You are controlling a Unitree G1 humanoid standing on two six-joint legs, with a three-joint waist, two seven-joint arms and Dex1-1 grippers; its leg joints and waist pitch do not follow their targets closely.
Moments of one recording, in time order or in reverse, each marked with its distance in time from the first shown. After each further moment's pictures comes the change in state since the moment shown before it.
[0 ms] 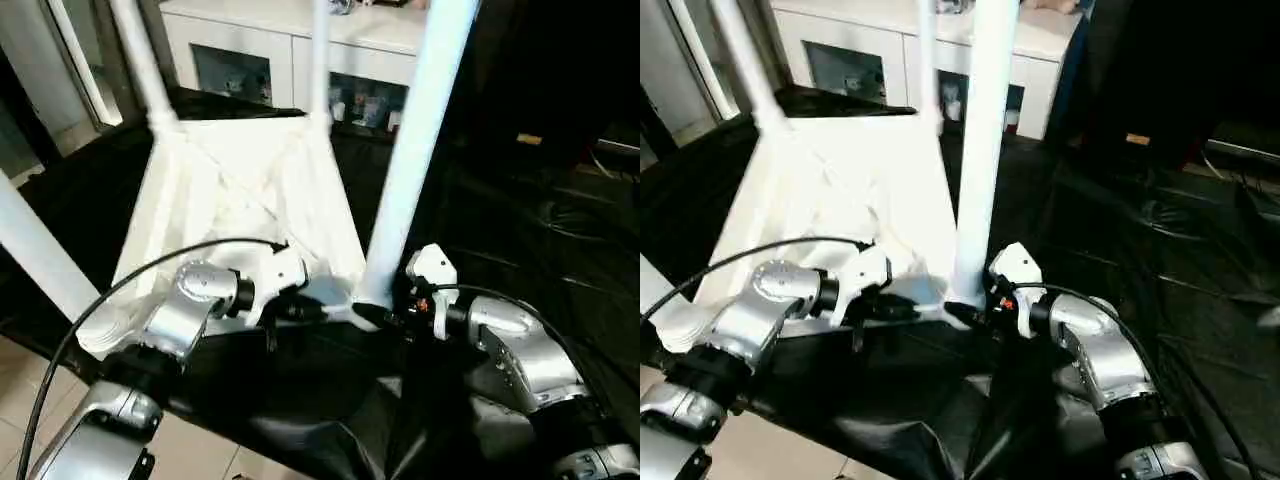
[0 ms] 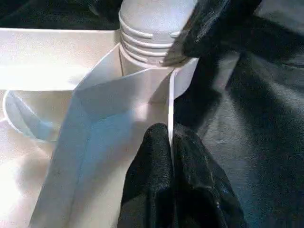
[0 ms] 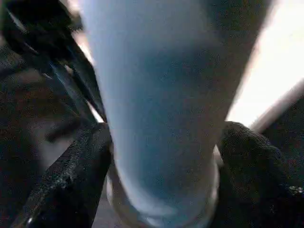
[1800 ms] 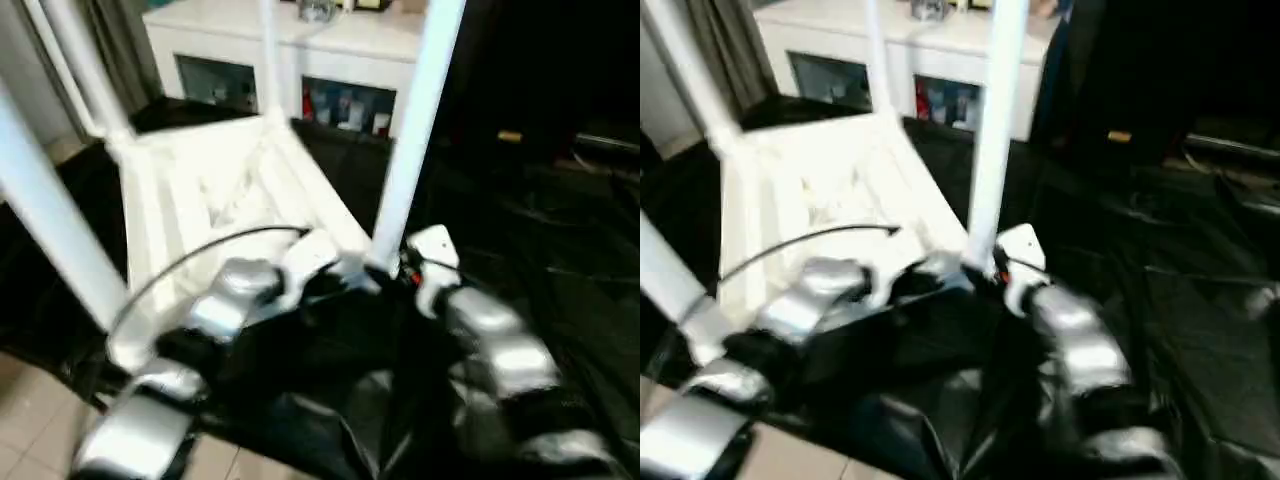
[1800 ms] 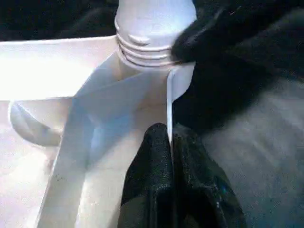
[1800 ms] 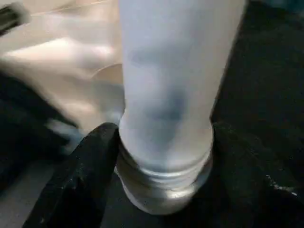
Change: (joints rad) left arm -0.099 -0.105 0.020 0.188 0.039 -0.038 0.220; right arm -0.043 0.052 -0.052 0.103 -0.066 -0.007 -0.257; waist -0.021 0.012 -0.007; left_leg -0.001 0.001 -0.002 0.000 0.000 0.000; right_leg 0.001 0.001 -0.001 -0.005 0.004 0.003
